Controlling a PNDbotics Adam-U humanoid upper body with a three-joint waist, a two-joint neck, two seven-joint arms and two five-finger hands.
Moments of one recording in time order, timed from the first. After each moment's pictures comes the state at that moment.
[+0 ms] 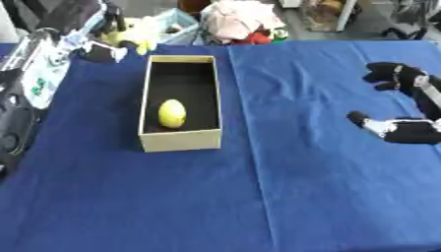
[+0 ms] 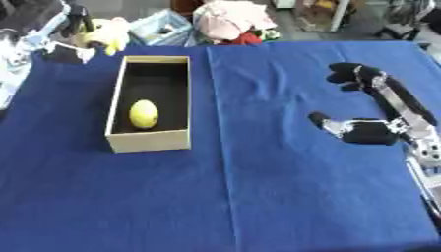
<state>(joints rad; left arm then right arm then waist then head) -0.99 0.49 -0.22 -1.06 -0.92 -0.20 -0.10 -0.44 -0.50 0.10 -1.59 0.22 -0.14 0.19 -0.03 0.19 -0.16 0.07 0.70</state>
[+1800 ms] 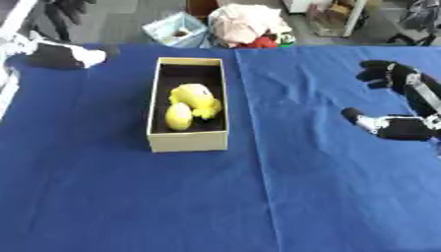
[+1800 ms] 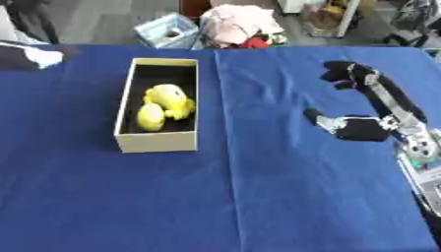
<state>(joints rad) -0.52 0.64 -0.04 -1.71 -0.17 0.01 0.04 -0.42 -0.50 0.08 -1.59 0.21 -0.14 0.15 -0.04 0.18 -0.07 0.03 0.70</state>
